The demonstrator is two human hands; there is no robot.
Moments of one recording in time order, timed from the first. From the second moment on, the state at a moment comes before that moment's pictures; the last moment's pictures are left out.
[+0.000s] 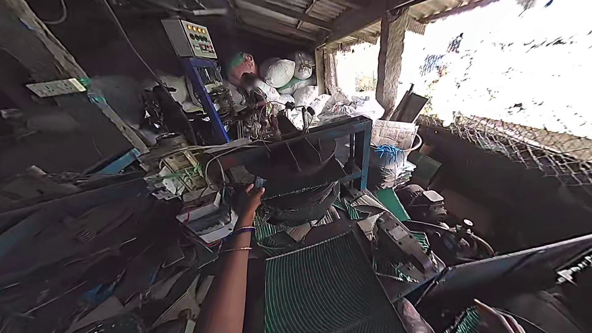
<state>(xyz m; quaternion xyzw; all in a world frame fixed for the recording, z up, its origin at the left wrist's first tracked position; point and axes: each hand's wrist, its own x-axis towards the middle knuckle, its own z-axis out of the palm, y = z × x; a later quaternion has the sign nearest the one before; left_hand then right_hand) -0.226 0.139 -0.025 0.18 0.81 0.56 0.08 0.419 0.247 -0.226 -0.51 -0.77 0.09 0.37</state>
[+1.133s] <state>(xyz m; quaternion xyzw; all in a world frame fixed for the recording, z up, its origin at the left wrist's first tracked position) -0.009 0.054 -0.234 0.41 0.88 0.25 -0.04 0.208 0.400 -0.112 -0.52 -0.81 0.08 0.26</state>
